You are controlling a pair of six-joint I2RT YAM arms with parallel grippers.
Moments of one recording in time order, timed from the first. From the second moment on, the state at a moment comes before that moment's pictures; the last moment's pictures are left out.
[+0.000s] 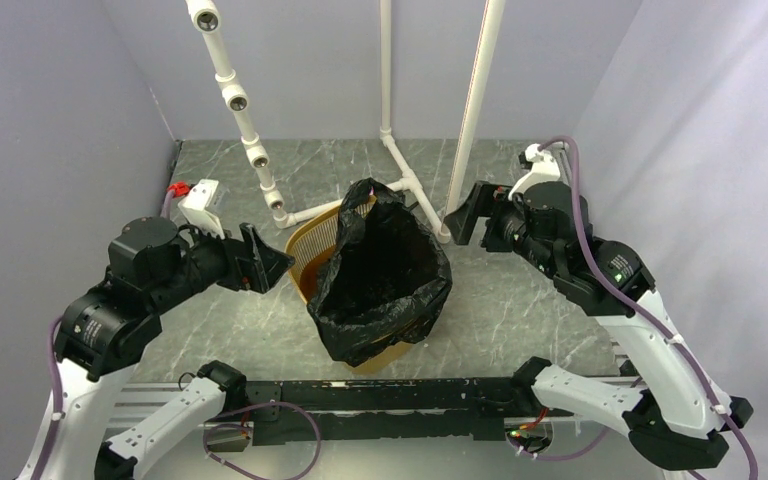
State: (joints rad) left arm -0.47 0.74 1.36 -1.00 0.17 -0.39; right arm 0.70 0.96 1.44 -0.89 0.27 0.55
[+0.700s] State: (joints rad) left arm -0.47 0.78 1.37 -1.00 0.16 -0.38; right arm 0.72 0.93 1.39 -1.08 0.16 0.89
